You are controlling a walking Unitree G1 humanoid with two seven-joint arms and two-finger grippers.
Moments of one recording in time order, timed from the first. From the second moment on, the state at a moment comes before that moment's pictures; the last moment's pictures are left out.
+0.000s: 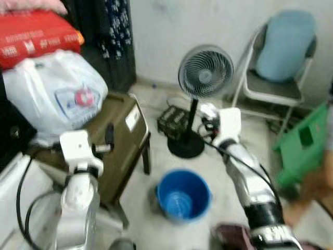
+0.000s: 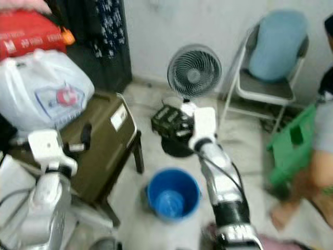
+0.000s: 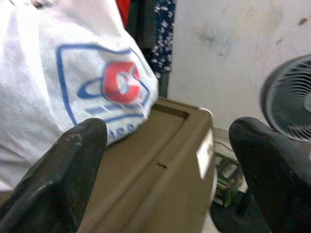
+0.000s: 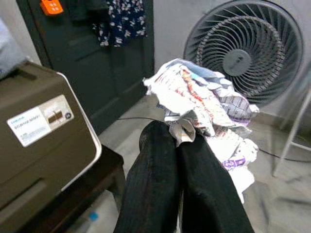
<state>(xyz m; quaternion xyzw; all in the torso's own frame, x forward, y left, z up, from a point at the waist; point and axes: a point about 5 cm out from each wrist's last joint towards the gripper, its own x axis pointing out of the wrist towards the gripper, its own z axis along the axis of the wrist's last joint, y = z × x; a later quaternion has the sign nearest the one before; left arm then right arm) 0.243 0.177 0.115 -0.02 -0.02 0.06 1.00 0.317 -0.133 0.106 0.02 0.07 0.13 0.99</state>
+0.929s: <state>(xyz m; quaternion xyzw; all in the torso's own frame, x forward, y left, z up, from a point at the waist) 0.241 0.173 0.139 -0.02 -0.05 -0.01 1.00 0.323 -0.122 0.112 0.02 0.06 0.14 0.99</state>
